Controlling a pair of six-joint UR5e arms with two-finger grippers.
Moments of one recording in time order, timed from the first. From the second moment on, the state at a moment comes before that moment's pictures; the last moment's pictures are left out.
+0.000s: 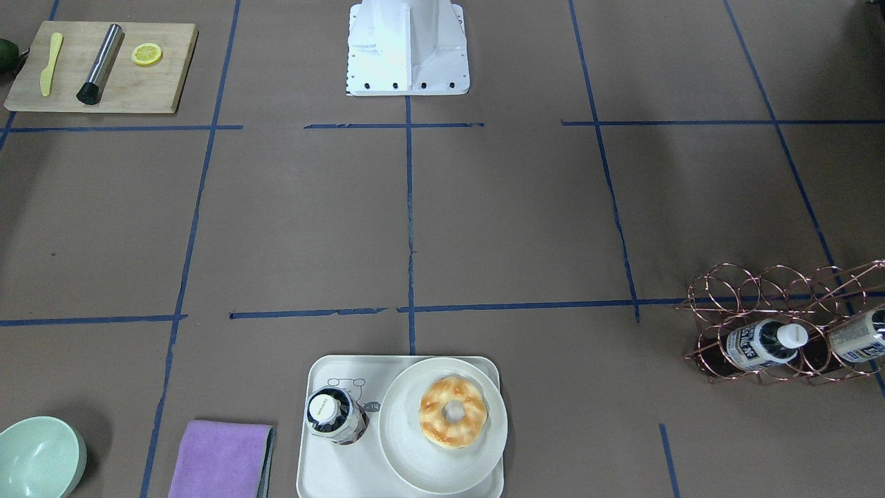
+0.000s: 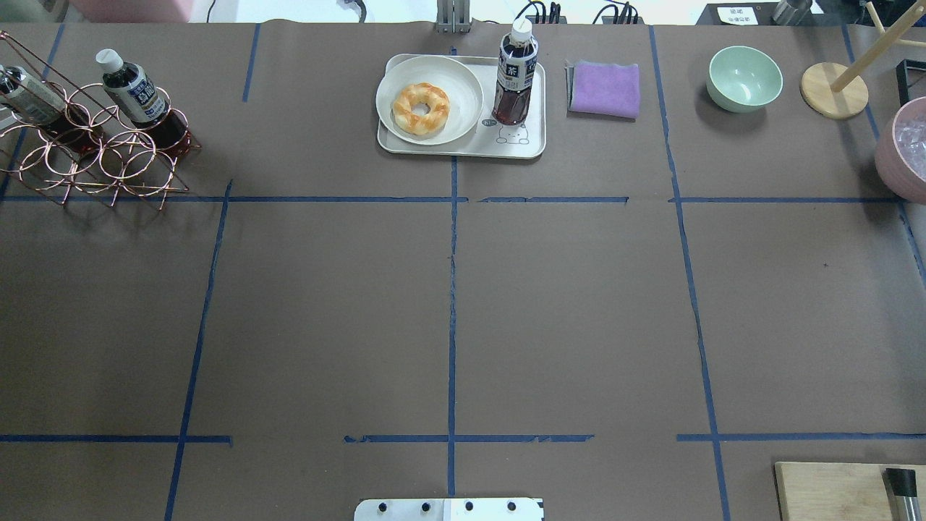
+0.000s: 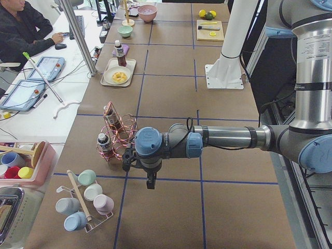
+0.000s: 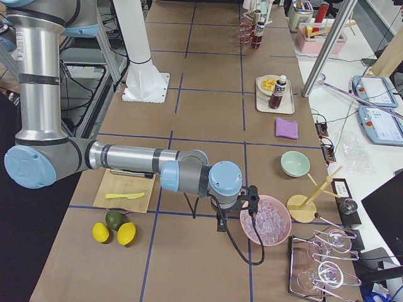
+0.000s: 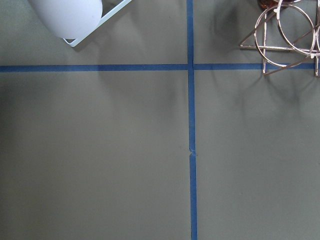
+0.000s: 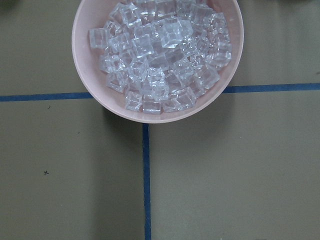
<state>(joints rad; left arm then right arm) -1.64 -1.47 -1.68 -1.52 -2.41 0.10 1.69 -1.62 1.60 -1.61 2.42 -0.10</state>
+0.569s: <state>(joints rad) -1.64 -1.47 -1.68 -1.53 -2.41 0.10 1.69 -1.62 1.60 -1.61 2.42 -0.10</state>
